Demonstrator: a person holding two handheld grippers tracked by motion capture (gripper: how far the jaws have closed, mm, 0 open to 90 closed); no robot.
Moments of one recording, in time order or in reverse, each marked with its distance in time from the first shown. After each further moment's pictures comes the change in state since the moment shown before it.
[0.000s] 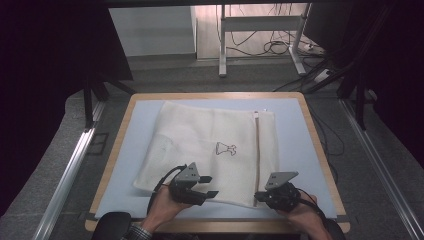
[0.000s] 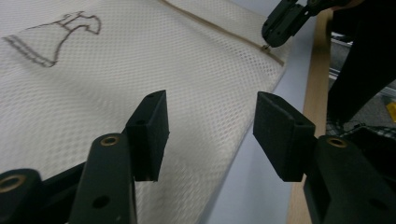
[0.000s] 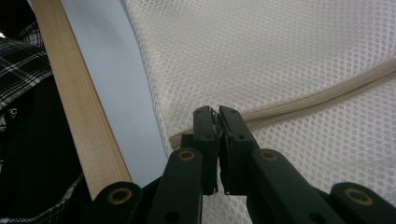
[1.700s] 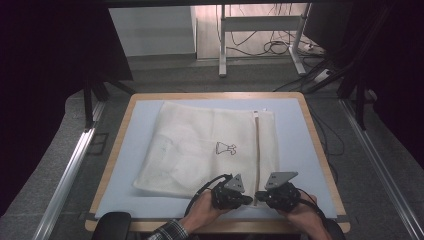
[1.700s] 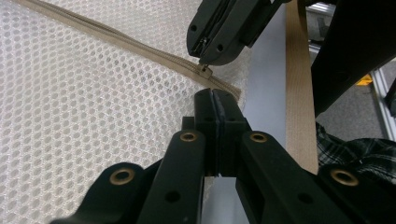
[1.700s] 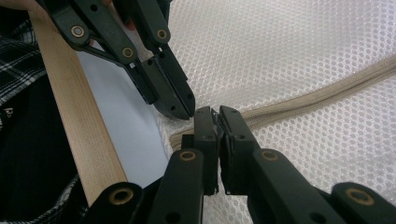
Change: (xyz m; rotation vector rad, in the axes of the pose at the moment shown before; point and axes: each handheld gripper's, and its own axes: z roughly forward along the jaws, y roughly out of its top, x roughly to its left) left arm -0.035 0.029 0.105 0.114 -0.154 0.102; right arm -0.001 0.000 0.001 0.009 -0.013 -0.003
